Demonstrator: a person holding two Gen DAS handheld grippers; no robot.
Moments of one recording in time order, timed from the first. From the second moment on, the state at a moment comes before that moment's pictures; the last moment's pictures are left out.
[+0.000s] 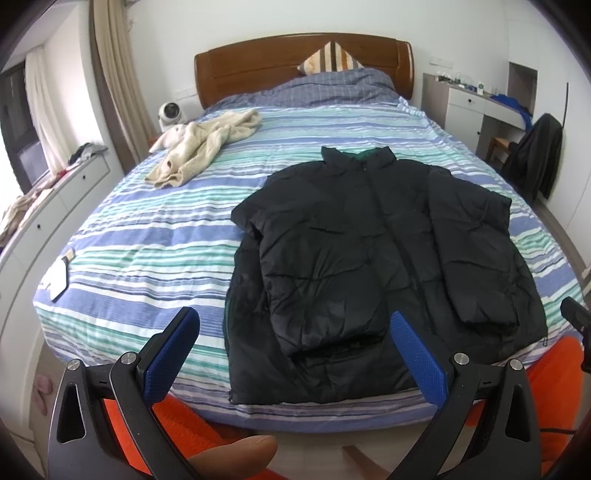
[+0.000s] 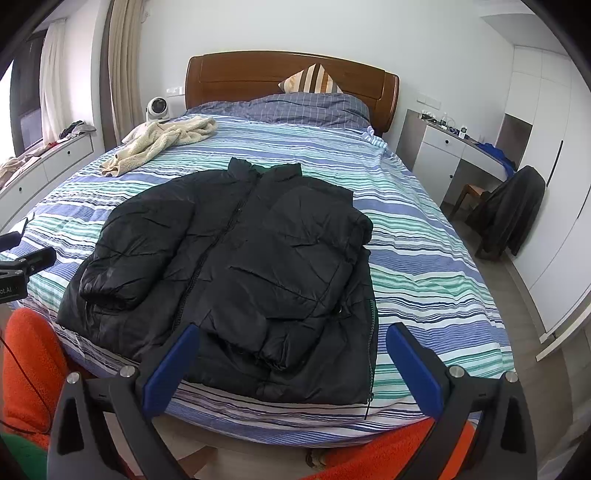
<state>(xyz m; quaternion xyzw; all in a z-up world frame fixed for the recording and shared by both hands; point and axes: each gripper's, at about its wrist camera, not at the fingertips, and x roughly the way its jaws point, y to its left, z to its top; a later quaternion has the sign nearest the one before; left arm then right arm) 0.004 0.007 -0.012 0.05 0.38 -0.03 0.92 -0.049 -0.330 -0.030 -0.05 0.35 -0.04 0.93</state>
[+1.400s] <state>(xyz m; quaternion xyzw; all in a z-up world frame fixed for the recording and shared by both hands) 0.006 0.000 -0.016 0.06 0.39 -0.03 0.92 -0.047 -0.337 -0.034 -0.05 0.36 -0.05 0.93</state>
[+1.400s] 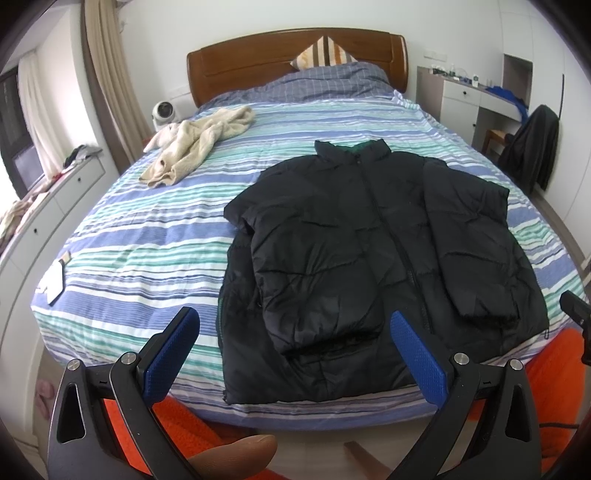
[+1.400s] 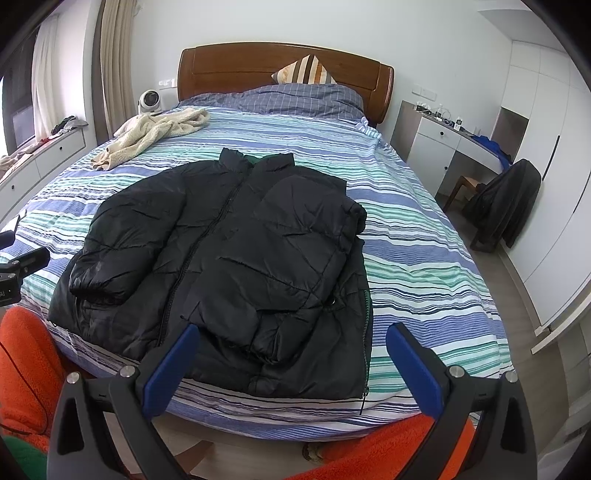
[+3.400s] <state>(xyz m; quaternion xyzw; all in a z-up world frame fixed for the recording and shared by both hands) 0.081 -0.060 -0.128 0.34 0.41 -0.29 0.80 -0.077 -0.658 -0.100 0.20 0.34 -0.28 0.88</state>
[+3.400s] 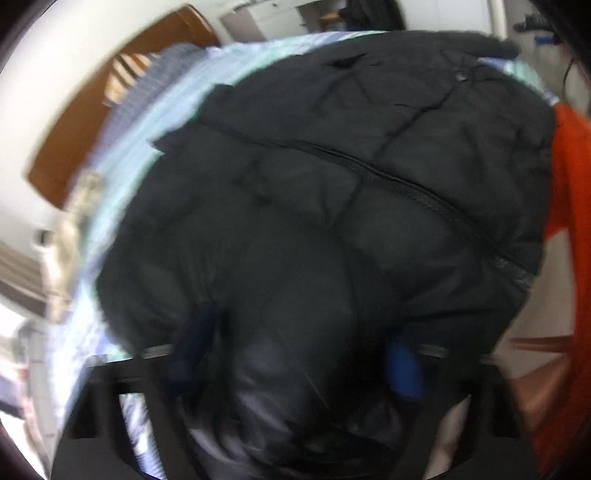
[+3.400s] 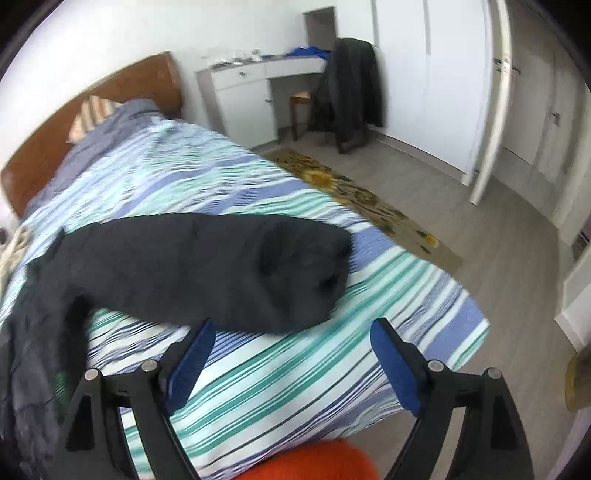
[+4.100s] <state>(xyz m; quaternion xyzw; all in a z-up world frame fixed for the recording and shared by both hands) 0.206 0.333 -0.037 -0.01 0.43 0.16 0.89 -0.017 -0.464 -0.062 0.04 0.33 -0.04 0.94</state>
